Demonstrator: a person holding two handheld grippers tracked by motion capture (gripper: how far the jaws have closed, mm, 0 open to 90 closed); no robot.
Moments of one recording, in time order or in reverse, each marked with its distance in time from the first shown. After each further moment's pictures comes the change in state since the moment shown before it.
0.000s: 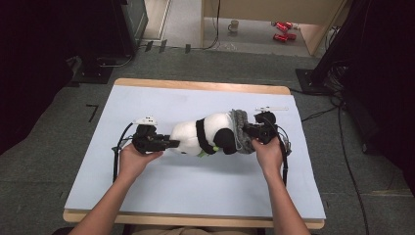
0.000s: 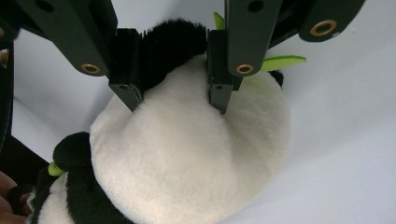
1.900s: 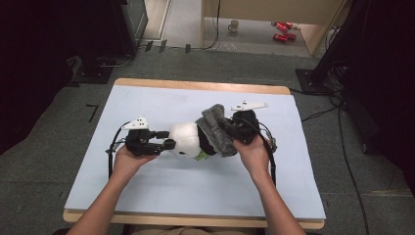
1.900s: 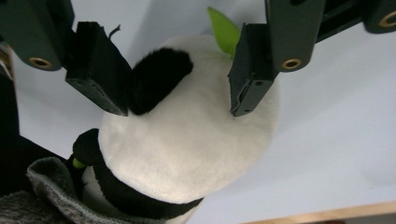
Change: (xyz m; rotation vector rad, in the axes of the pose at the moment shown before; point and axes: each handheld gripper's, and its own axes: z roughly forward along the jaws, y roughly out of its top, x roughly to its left) left arm 0.001 -0.012 -0.021 -0.133 0.005 0.130; right arm 0.083 0.022 -0.022 -0.084 0.118 -0.241
